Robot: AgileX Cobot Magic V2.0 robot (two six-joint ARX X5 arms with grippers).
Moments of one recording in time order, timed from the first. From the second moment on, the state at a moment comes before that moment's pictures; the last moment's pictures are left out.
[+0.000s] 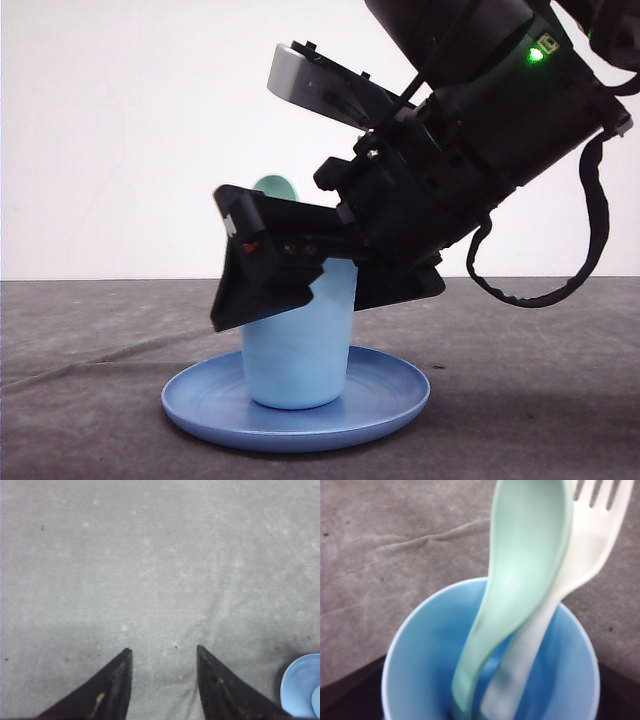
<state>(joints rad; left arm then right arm) -0.14 0.65 0.72 -0.61 0.05 -0.10 0.94 1.52 0.58 0.38 0.02 0.16</state>
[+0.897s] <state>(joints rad) -0.14 0.65 0.72 -0.61 0.05 -0.10 0.38 0.85 0.76 -0.74 0.03 0.16</state>
